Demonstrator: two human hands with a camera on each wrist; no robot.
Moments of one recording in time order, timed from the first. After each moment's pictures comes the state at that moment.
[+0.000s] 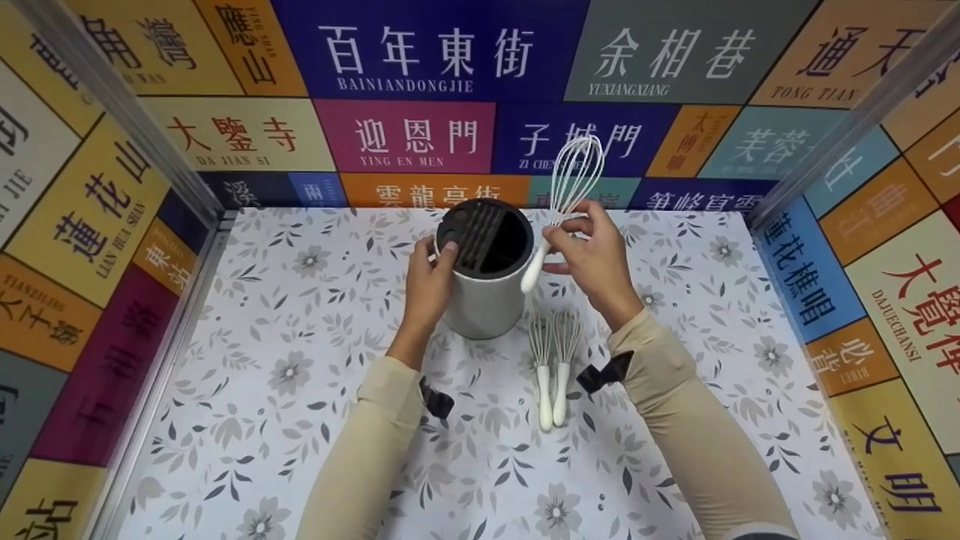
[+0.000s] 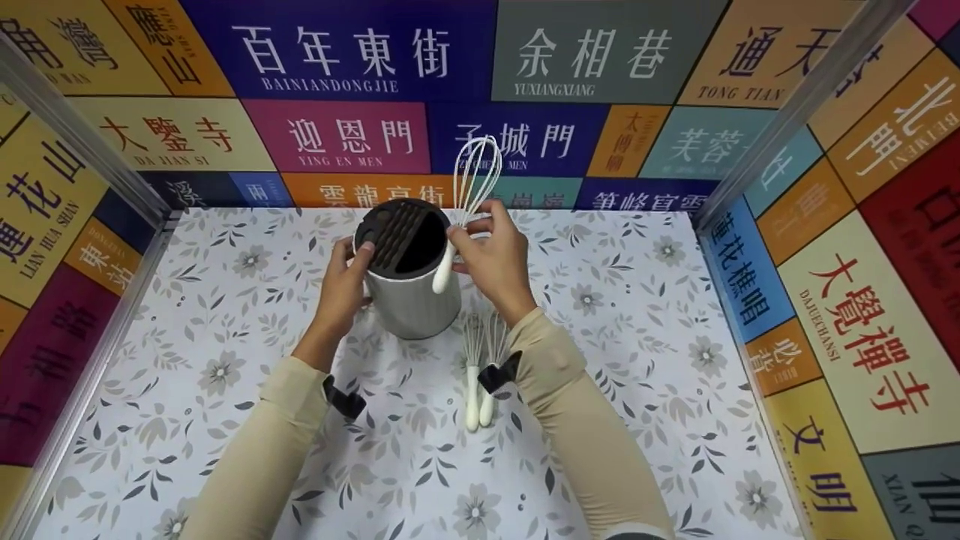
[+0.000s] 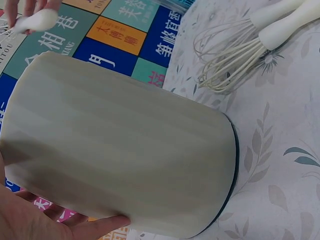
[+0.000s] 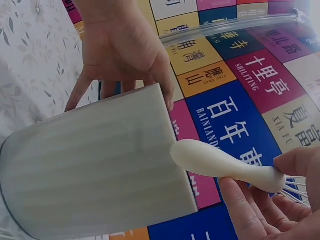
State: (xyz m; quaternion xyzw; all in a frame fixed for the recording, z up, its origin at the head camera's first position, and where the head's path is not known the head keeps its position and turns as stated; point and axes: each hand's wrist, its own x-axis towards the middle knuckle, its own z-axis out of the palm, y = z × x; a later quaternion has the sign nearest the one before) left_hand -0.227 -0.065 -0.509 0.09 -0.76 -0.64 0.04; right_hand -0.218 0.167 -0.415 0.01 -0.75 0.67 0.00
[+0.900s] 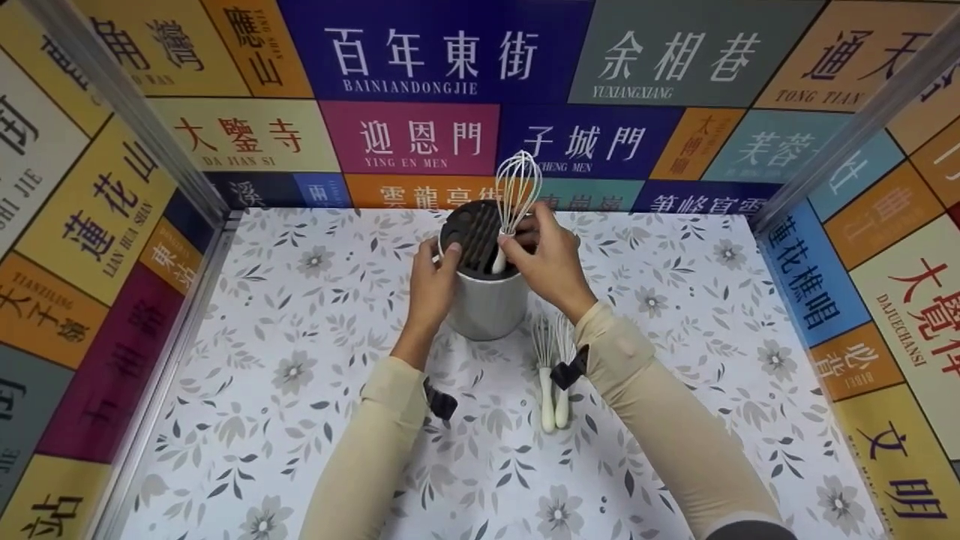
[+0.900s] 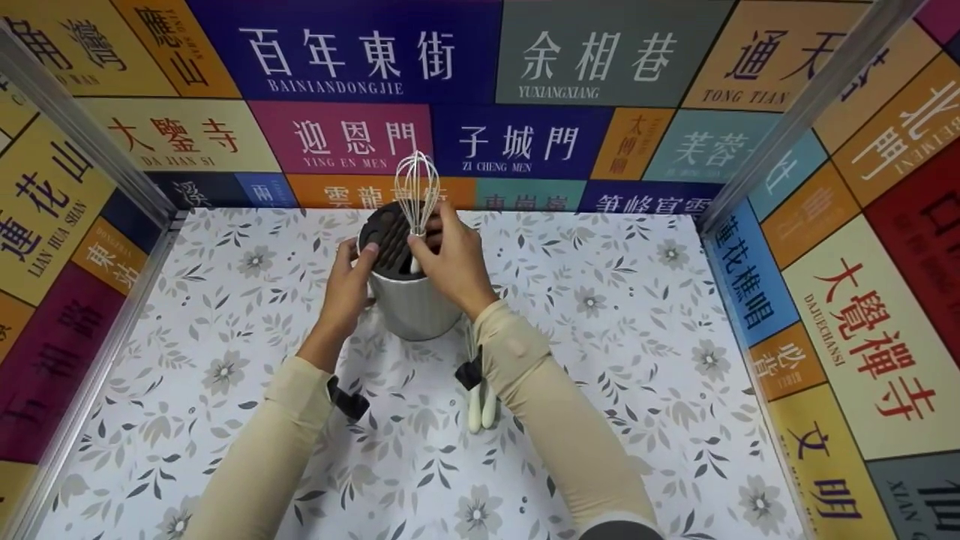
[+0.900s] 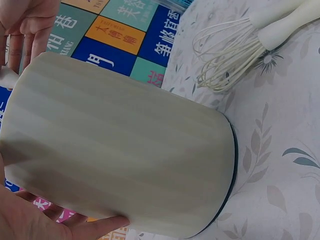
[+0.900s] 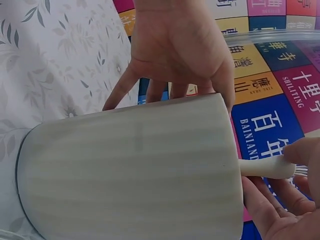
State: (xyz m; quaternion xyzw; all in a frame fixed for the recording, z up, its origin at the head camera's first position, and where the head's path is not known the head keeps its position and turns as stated) left_hand -0.227 -0.062 -0.508 0.09 -0.77 -0.63 0.05; right_hand -0.233 0.125 -0.436 0.13 -0.85 0.50 0.06
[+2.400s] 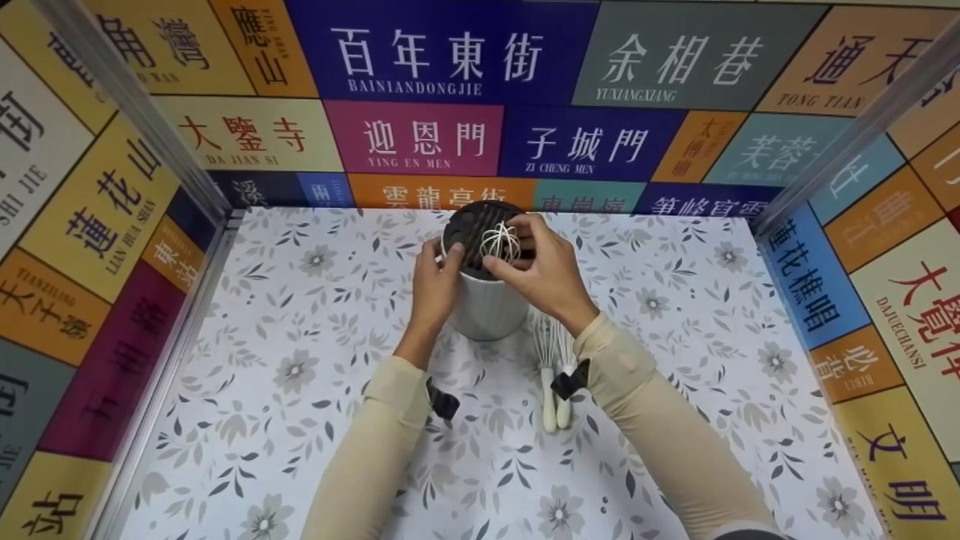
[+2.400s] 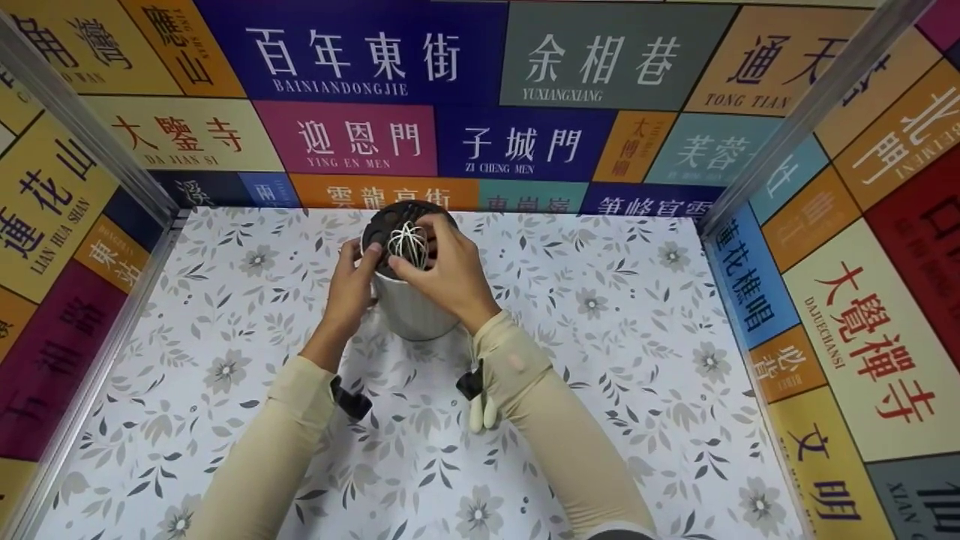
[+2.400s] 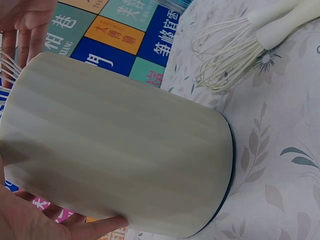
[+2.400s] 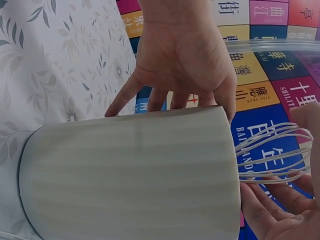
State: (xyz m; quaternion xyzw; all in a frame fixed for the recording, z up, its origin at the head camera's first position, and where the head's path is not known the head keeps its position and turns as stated) left_hand -0.228 -0.062 -0.511 0.08 -0.77 -0.63 0.08; right_hand -0.218 0.118 -0.440 0.15 -0.86 0.49 0.07
